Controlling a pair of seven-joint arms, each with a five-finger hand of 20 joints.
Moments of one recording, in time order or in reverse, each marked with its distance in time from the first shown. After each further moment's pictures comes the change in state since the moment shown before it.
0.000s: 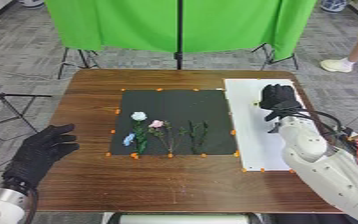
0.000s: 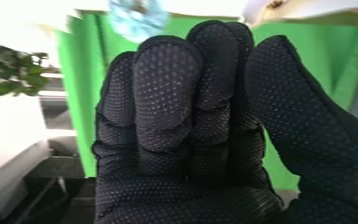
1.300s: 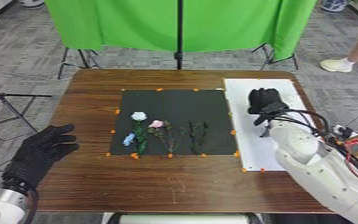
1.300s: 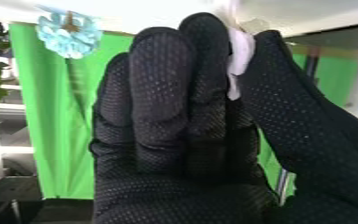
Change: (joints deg) left arm 0.1 -0.2 0.0 0.0 0.0 0.0 0.2; right arm -1.1 -1.4 0.6 -3.9 -3.1 -8.4 -2.6
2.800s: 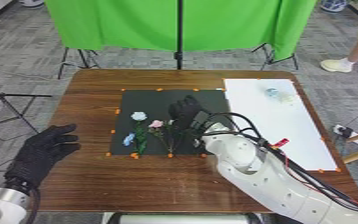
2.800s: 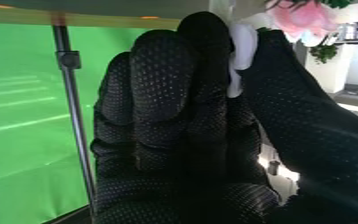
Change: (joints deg) left arm -0.3 0.3 0.7 0.1 0.0 0.0 0.1; right arm 7.6 -13.5 -16.5 -6.1 -2.6 -2.0 -8.5
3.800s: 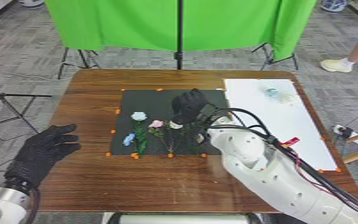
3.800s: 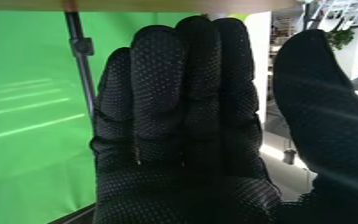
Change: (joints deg) left arm 0.0 0.4 0.0 0.1 0.0 0.0 0.0; right arm -2.5 1.2 6.0 -5.1 2.8 -4.7 0.1
